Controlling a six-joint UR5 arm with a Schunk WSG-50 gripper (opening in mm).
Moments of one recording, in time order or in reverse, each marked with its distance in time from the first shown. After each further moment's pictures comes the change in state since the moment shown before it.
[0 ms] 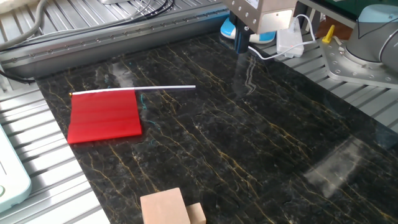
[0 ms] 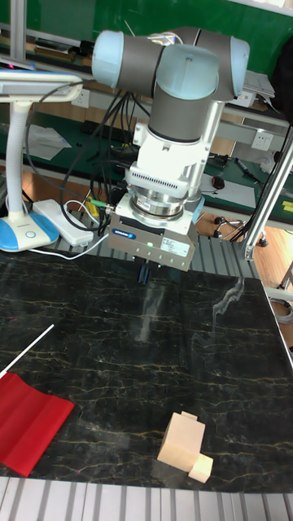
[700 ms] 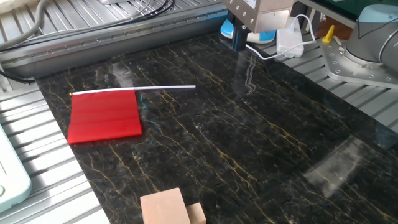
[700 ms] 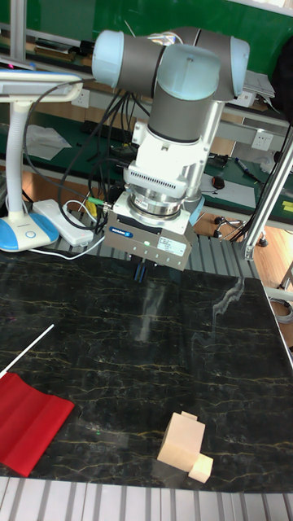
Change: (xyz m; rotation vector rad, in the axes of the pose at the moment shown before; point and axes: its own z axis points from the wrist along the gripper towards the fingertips) arm 0.005 -0.009 0.000 0.033 0.018 0.007
